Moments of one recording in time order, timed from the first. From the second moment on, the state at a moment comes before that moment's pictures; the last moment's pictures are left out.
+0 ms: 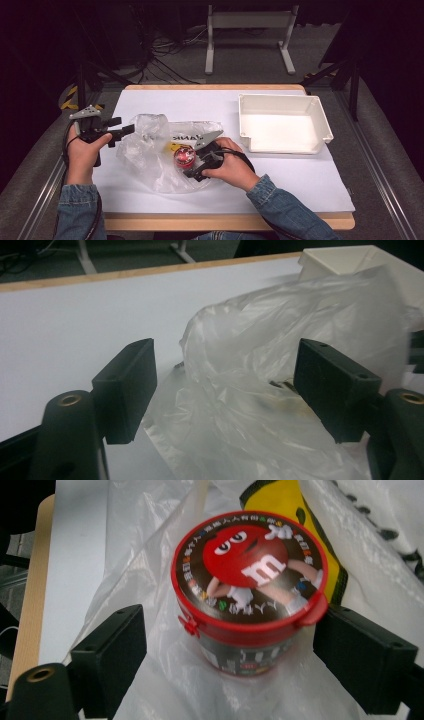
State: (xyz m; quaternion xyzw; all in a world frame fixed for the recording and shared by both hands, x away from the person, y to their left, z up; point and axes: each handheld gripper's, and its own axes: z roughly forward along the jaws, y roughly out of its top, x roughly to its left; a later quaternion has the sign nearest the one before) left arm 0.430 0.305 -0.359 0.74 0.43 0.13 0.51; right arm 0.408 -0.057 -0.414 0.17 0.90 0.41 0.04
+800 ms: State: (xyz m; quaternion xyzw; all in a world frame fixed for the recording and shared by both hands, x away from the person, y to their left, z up) left arm 0.406 0.291 -0.331 0.75 0.36 0.13 0.54; right arm 0.420 -0.047 -0.428 0.15 0.89 0.42 0.05
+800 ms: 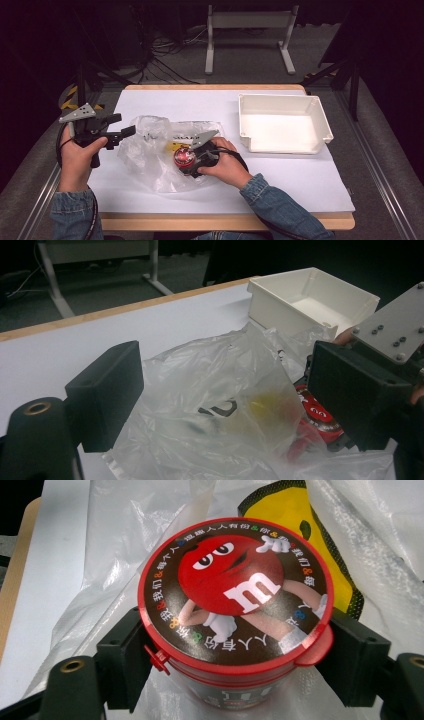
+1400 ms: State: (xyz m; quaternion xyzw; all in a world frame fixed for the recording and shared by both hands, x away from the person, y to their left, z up) left arm 0.405 0.282 -0.332 0.76 0.35 0.13 0.53; right arm 0.420 -0.055 -0.405 0.14 0.89 0.42 0.07
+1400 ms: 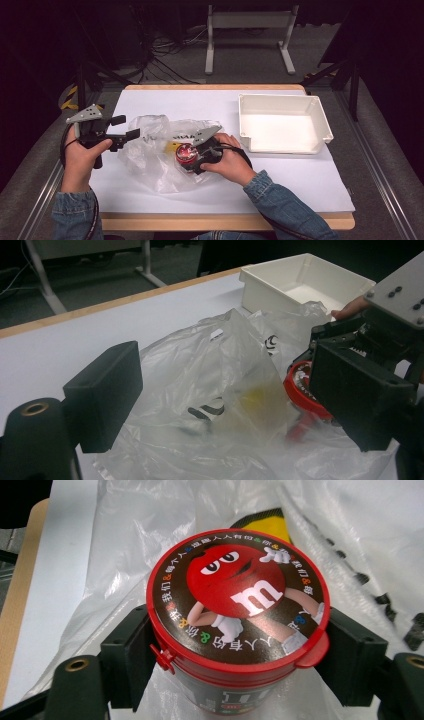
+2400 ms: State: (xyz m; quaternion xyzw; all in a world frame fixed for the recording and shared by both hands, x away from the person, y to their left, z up) left arm 0.403 0.284 -0.332 0.76 0.35 0.13 0.53; right arm 0.428 -0.067 -0.344 0.12 0.88 0.46 0.05
